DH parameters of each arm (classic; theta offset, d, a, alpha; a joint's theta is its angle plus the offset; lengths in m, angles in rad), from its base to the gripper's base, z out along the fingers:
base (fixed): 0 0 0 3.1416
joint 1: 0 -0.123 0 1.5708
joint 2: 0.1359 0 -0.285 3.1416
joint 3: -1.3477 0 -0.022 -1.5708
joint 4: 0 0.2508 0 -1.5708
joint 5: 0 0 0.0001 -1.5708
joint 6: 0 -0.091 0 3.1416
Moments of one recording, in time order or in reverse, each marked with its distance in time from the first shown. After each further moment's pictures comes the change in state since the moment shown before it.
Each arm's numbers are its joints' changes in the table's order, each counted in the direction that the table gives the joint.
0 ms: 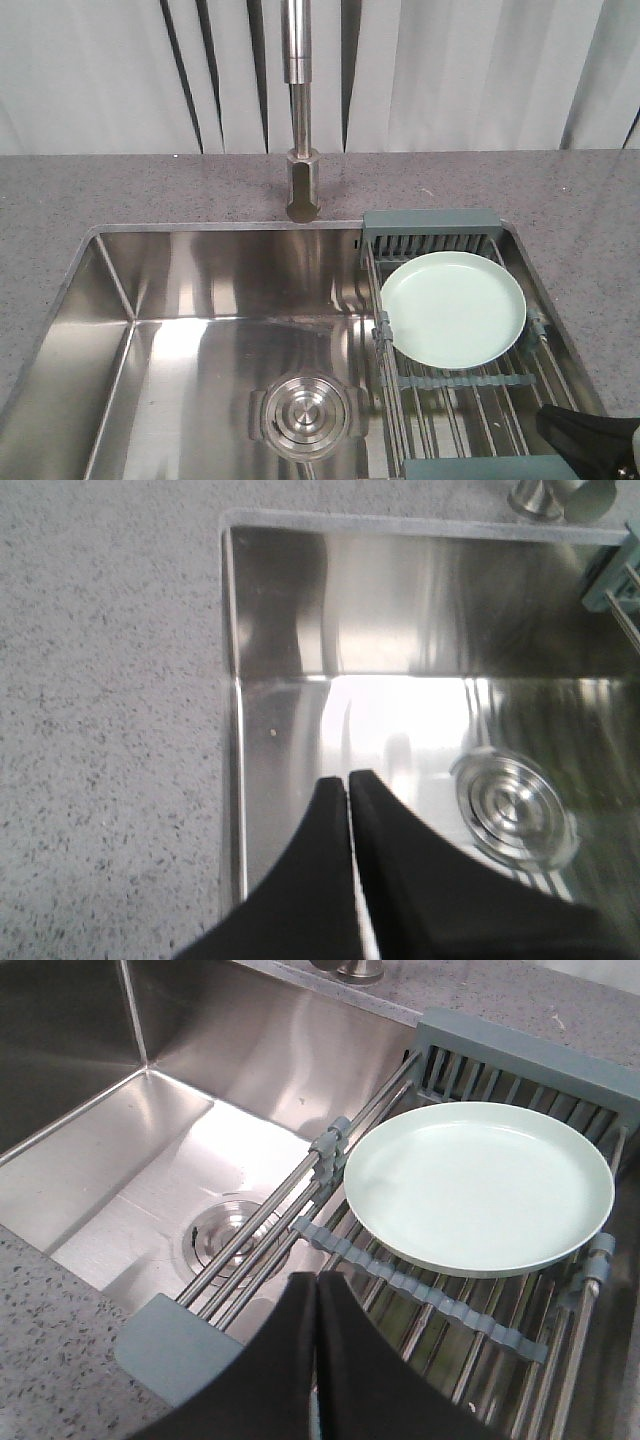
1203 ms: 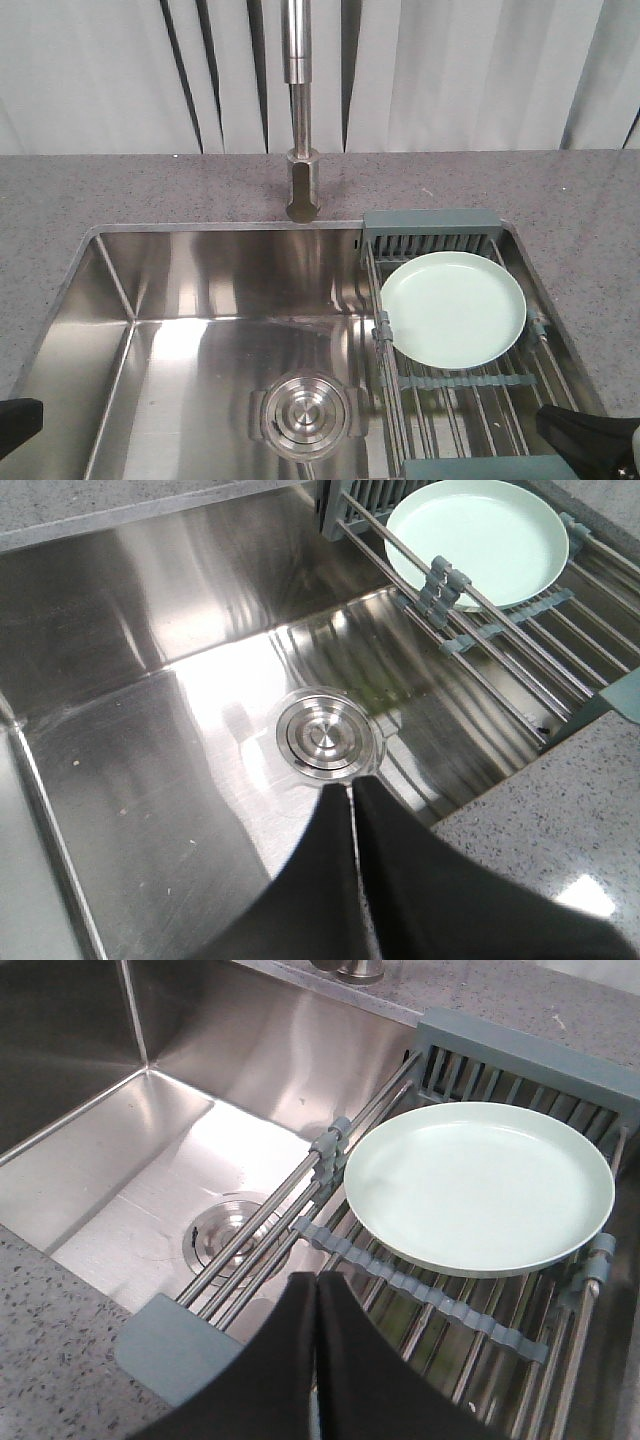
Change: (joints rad) left arm 0.000 0.084 0.134 -0.566 0.235 -0.666; right arm 0.000 0.000 0.000 0.000 0.000 0.000
